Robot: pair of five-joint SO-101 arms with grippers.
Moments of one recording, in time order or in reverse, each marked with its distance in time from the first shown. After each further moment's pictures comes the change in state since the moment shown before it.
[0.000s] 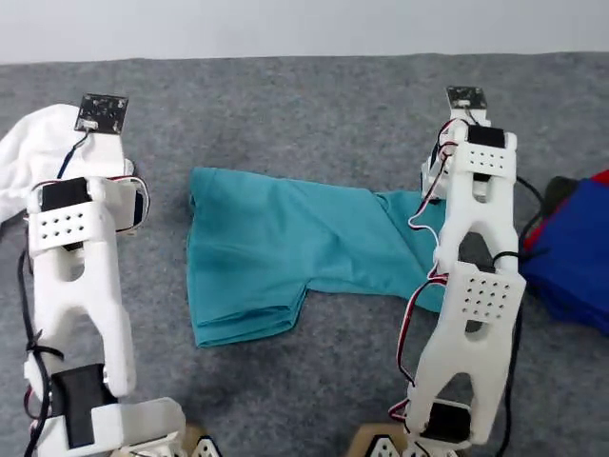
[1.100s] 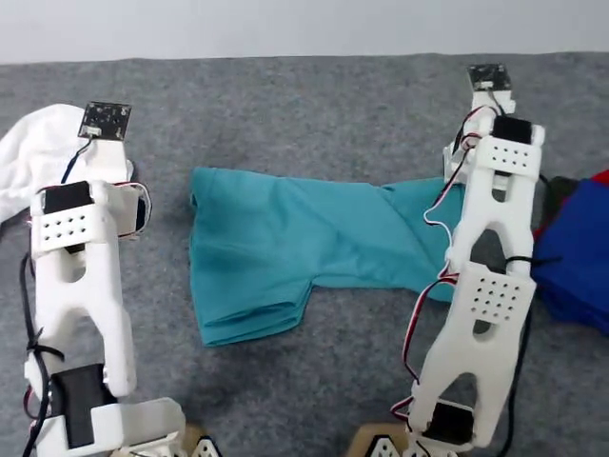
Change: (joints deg) left arm 0.0 0.0 2.2 0.0 0.0; right arm 3.9 1.8 -8.7 -0.4 6.5
